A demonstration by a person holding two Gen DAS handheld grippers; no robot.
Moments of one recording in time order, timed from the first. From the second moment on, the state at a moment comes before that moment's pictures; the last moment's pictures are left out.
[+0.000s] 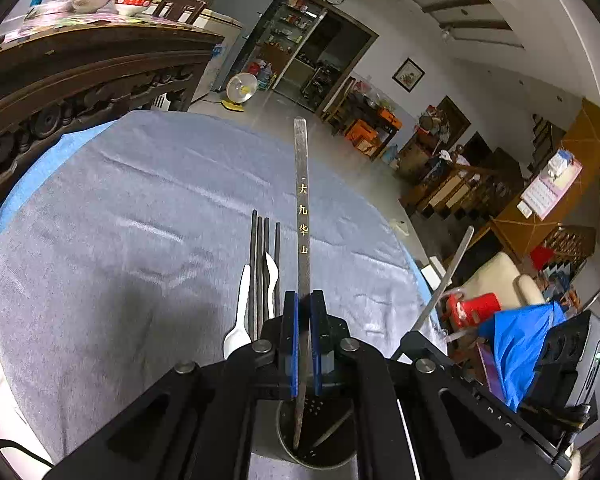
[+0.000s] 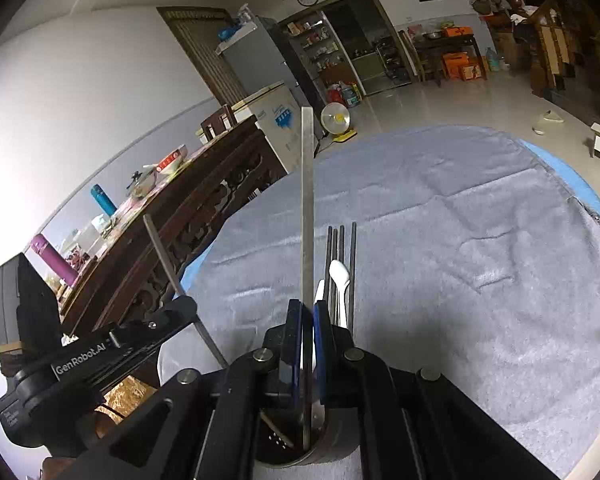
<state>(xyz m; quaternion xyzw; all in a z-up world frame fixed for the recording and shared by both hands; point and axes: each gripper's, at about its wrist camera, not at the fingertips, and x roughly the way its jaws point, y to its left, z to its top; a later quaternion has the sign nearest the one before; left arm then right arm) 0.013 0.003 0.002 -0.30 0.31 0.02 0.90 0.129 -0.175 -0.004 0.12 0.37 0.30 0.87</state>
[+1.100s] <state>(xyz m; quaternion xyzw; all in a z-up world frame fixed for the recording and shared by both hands) 0.004 -0.011 -0.014 -0.27 0.34 0.02 0.90 0.114 -0.170 -0.018 0.09 0.38 0.30 0.87</state>
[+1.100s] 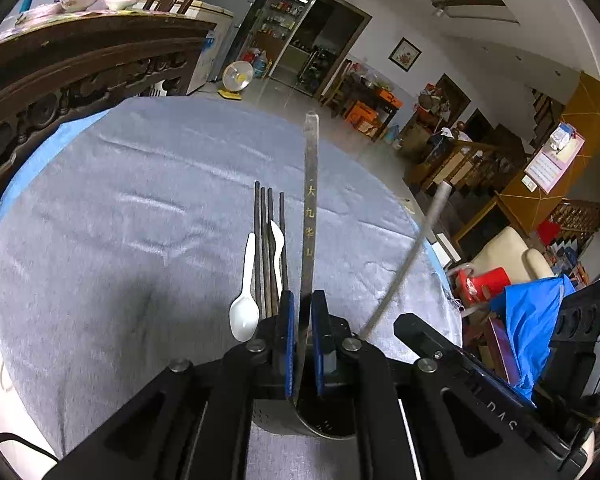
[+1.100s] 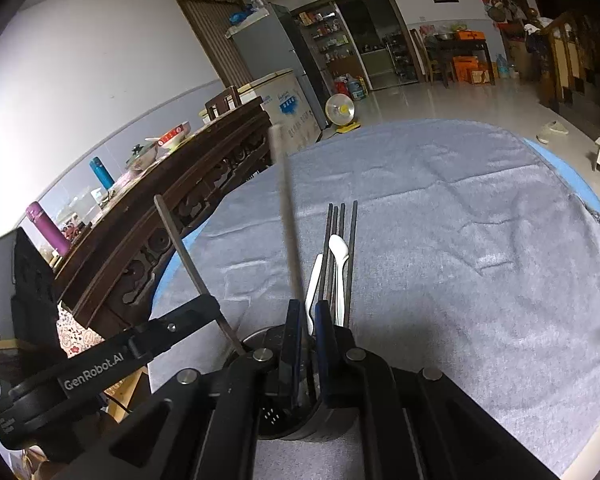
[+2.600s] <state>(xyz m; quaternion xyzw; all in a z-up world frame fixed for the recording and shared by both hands) 0.030 0.105 -0.099 -0.30 0.49 0.16 0.81 0.176 -0.265 -0.087 0.13 0.49 0.15 0.85</state>
